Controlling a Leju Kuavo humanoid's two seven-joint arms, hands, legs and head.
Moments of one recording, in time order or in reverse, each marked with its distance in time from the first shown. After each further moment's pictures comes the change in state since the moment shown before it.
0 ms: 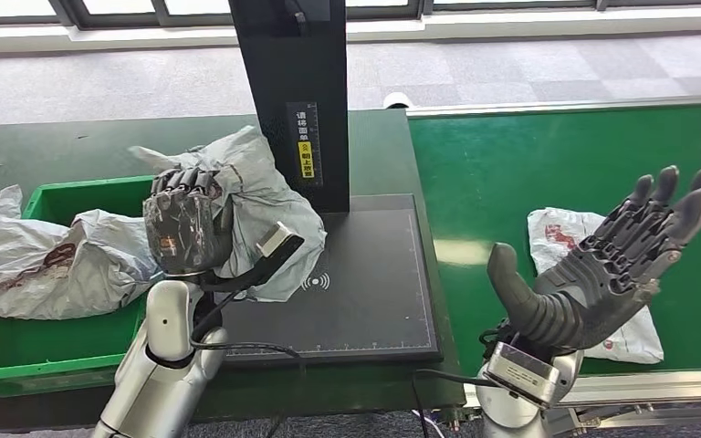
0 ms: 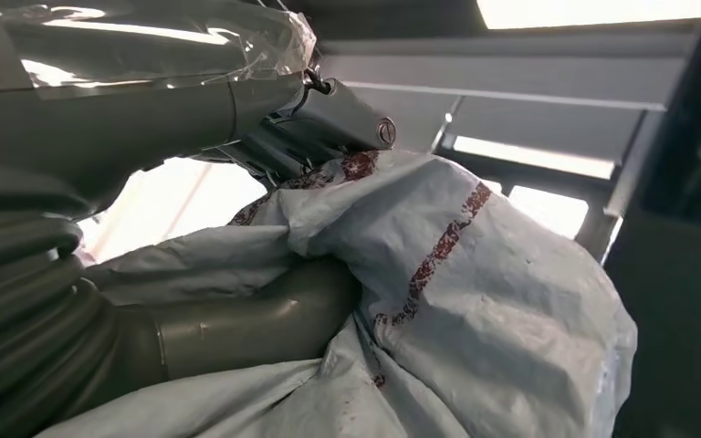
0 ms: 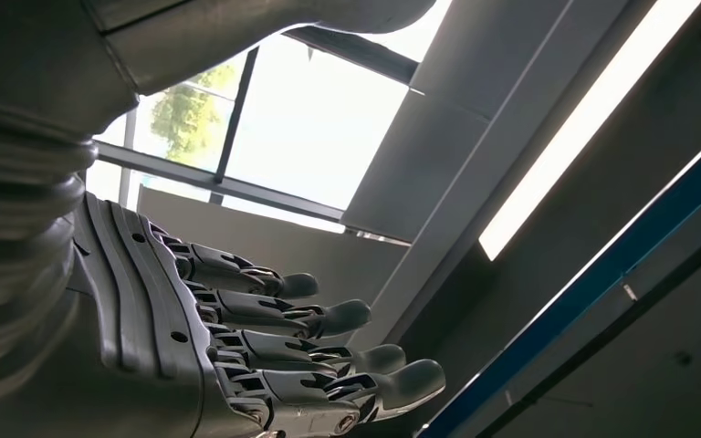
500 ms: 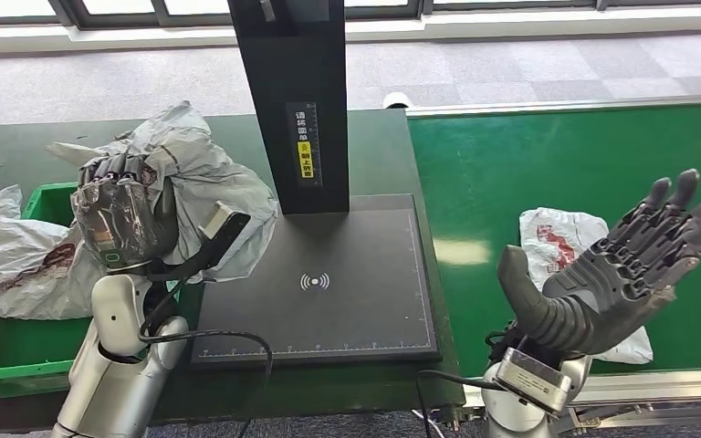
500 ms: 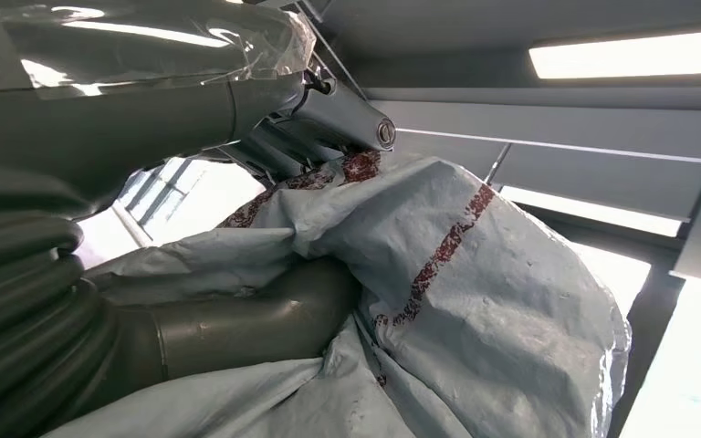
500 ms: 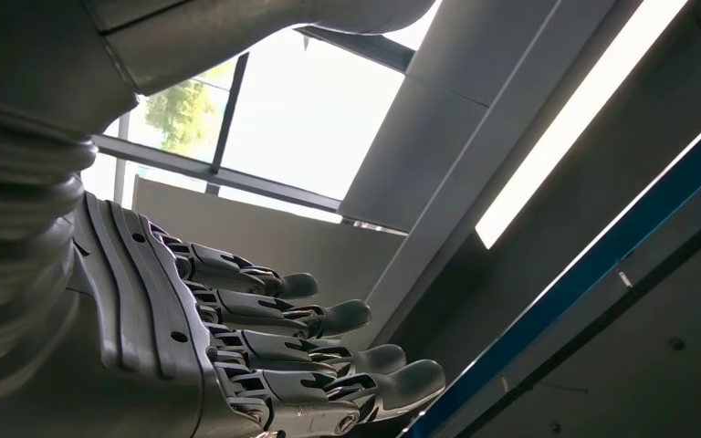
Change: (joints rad) left arm 0.001 0.086 0.107 -0.102 0.029 0.000 0.019; right arm 0.012 0.000 -0.009 -0.032 0.000 0.000 0.000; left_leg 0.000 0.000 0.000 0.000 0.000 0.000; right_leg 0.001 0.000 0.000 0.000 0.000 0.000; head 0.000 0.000
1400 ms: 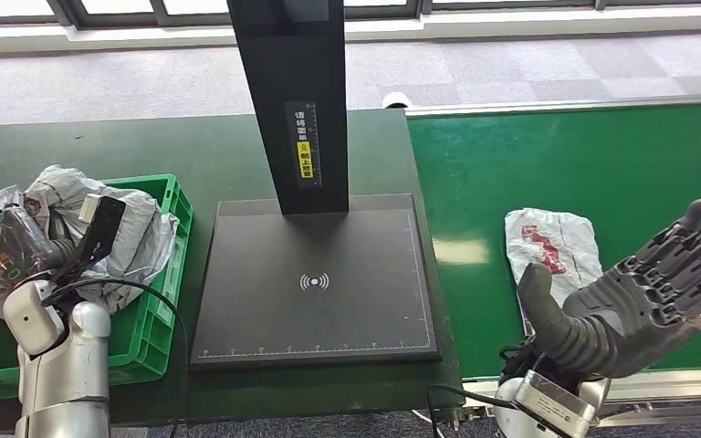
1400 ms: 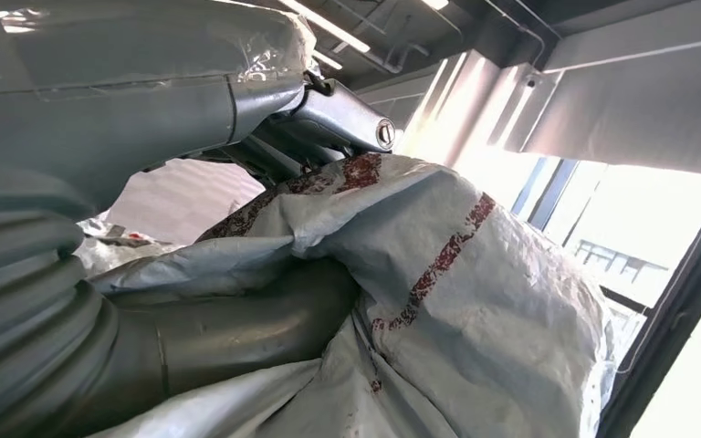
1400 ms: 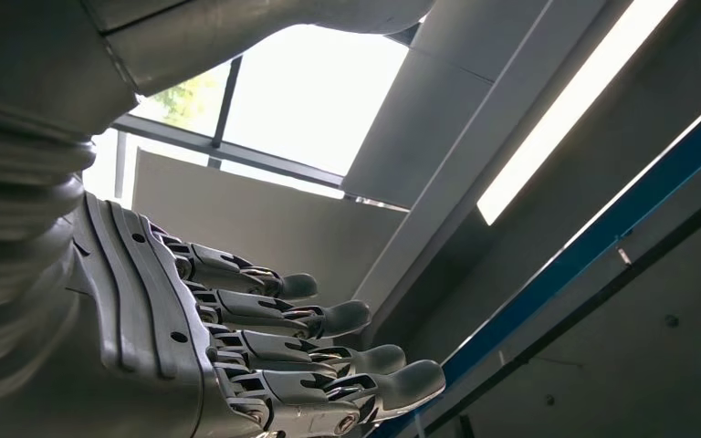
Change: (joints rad) left arm -0.079 -0.084 0.699 0.312 0.019 0.000 -0.294; right arm 0.054 -0.001 -0.018 -0.068 0.012 0.000 0.000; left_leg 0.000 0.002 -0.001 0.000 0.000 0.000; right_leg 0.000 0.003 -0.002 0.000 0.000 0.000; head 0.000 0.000
